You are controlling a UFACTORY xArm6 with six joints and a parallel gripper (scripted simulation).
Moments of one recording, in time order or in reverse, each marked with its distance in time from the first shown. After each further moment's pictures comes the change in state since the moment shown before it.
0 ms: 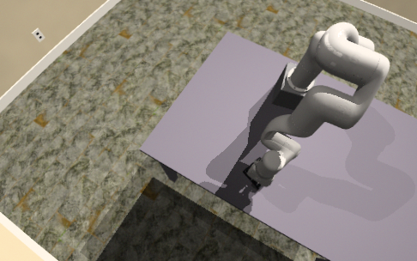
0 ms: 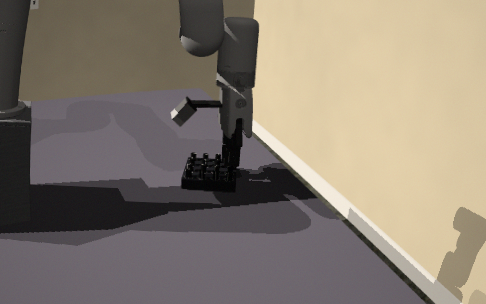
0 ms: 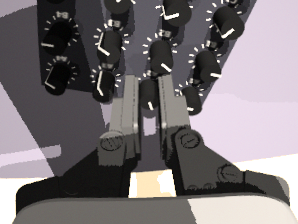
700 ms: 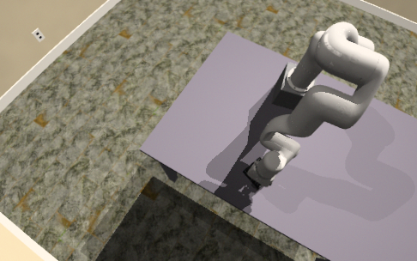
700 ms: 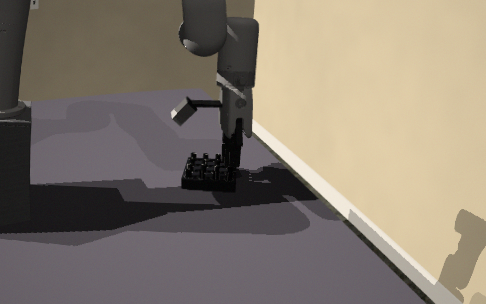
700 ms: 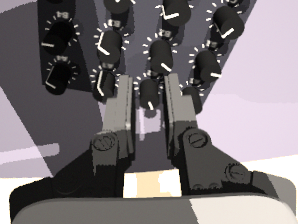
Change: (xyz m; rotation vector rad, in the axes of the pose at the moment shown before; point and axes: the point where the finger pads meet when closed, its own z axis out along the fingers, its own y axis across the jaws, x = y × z) arm 0.000 0.000 0.000 0.009 0.002 0.007
